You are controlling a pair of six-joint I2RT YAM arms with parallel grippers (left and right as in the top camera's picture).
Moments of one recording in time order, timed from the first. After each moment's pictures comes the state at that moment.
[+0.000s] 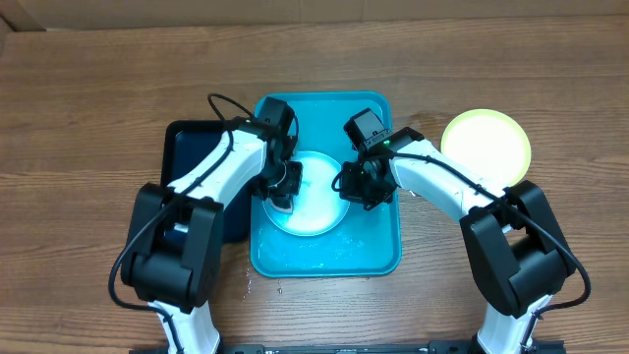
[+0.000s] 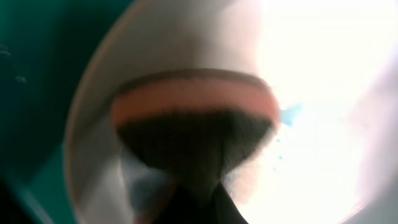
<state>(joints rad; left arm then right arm) -0.33 1.95 1.29 -0.86 0.14 -0.18 0.53 1.95 1.29 -0.74 -0.26 0.65</state>
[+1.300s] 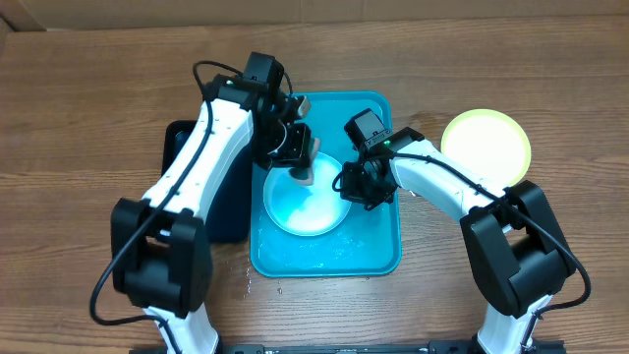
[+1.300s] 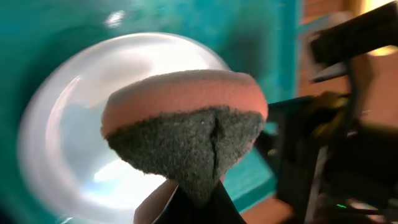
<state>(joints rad) -0.29 1.92 1.60 -1.12 0.41 -0.18 0.53 1.95 1.28 -0.74 -0.25 0.65</state>
